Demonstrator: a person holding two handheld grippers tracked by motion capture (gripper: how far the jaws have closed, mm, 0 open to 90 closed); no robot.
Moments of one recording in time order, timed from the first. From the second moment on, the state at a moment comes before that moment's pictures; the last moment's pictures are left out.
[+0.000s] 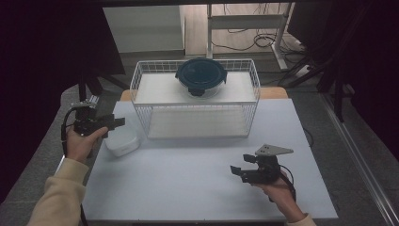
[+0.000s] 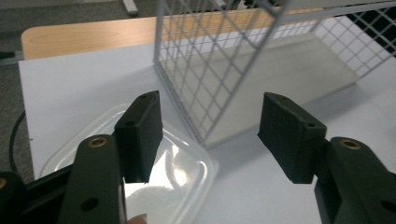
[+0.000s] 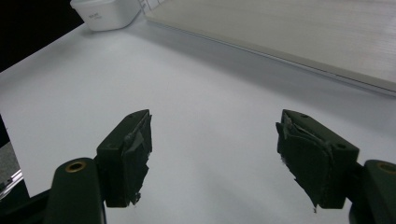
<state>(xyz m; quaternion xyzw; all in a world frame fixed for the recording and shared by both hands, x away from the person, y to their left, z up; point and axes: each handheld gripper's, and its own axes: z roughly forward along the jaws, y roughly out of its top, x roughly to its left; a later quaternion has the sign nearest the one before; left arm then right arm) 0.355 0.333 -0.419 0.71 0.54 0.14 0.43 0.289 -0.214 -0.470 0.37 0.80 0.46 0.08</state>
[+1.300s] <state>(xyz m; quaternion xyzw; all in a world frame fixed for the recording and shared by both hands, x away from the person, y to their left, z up) 0.443 0.373 -0.487 0.73 0.61 0.14 0.28 0.298 -0.218 -0.478 0.39 0.80 0.46 0.02</state>
